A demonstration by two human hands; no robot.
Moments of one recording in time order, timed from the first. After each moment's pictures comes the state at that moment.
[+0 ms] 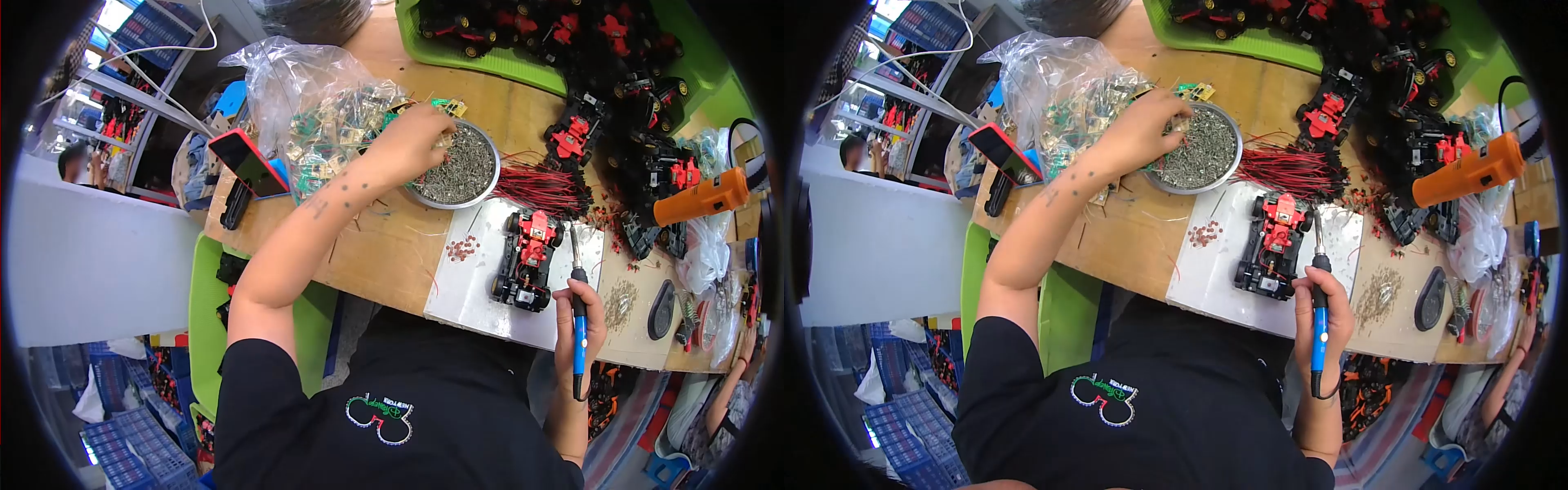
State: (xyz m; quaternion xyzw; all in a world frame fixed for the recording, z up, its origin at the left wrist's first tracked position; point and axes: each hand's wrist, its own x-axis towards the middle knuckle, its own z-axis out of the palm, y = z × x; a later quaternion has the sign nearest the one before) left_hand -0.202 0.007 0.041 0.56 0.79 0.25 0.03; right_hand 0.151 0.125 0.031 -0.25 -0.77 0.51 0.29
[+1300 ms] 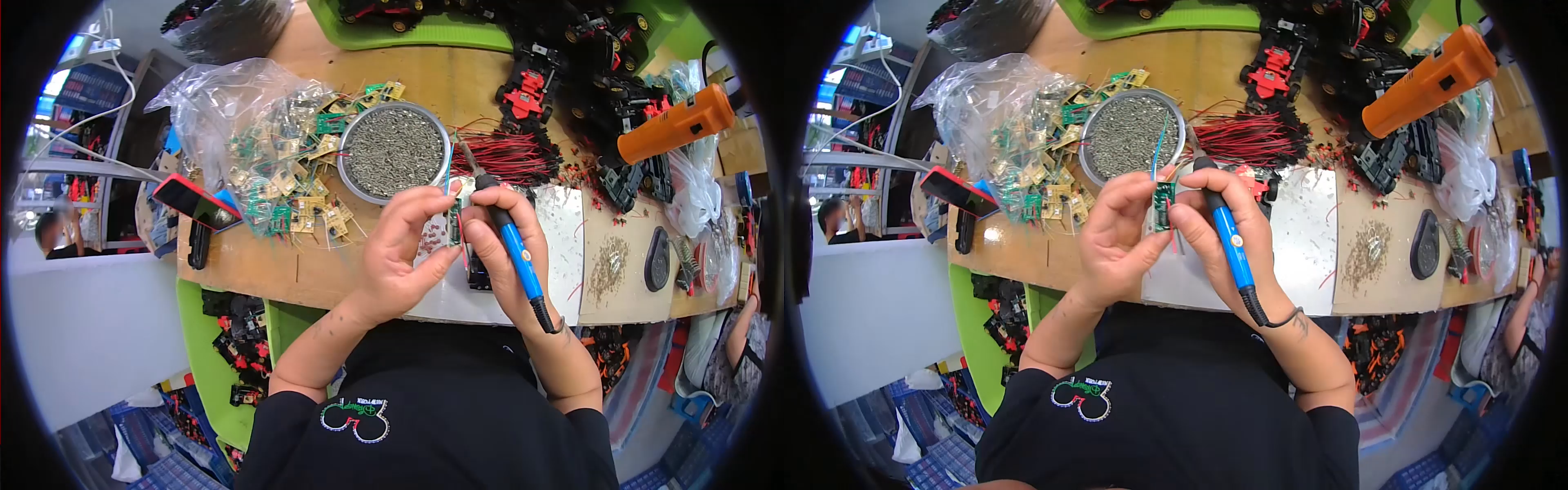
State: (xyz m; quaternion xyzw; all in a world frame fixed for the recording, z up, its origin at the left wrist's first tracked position) left_hand -0.053 -0.011 0.025 0.39 0.49 0.75 0.20; right_hand 0.051 0.107 0.051 -0.20 -0.61 0.73 0.24
